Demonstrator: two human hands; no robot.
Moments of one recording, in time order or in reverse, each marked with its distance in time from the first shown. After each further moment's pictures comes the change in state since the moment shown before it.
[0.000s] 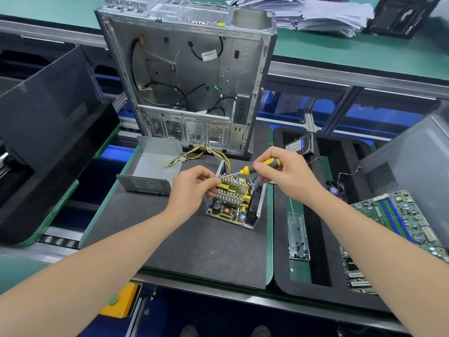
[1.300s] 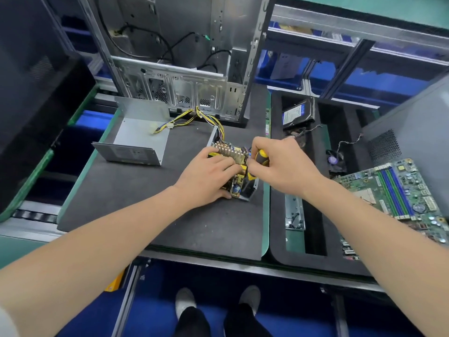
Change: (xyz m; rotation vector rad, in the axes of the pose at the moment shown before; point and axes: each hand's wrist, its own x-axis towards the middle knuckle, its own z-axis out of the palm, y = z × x) left_hand 0.001 -0.035 0.038 1.197 -0.334 0.919; right_hand -0.028 -0.006 0.027 -0.497 -0.072 -0.069
